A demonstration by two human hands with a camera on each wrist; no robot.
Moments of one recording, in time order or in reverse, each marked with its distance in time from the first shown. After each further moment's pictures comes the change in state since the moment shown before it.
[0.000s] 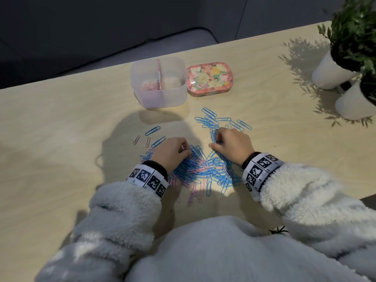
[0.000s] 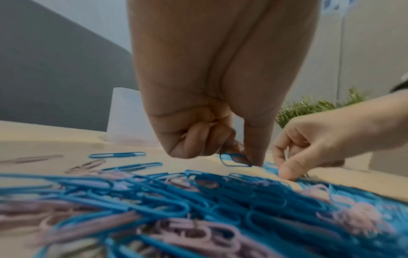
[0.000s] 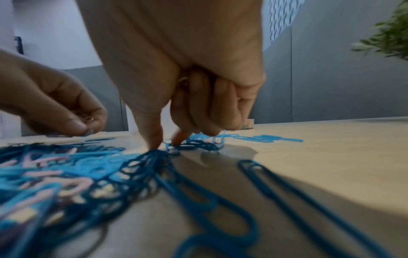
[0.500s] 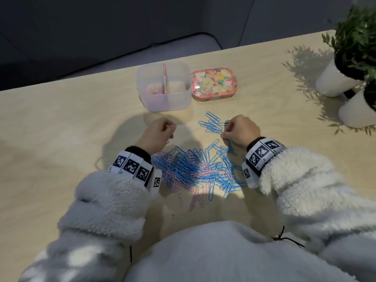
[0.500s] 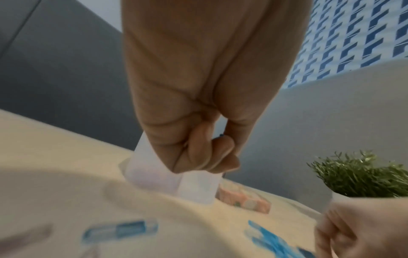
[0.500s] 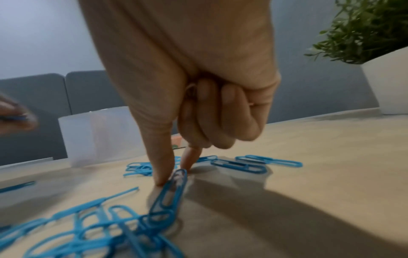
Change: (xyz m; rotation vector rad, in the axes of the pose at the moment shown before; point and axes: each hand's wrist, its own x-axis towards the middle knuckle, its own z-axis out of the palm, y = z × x) left_hand 0.016 -0.014 -0.050 -0.386 0.104 -0.140; right_hand 0.038 0.005 -0.028 0.116 -0.021 0.239
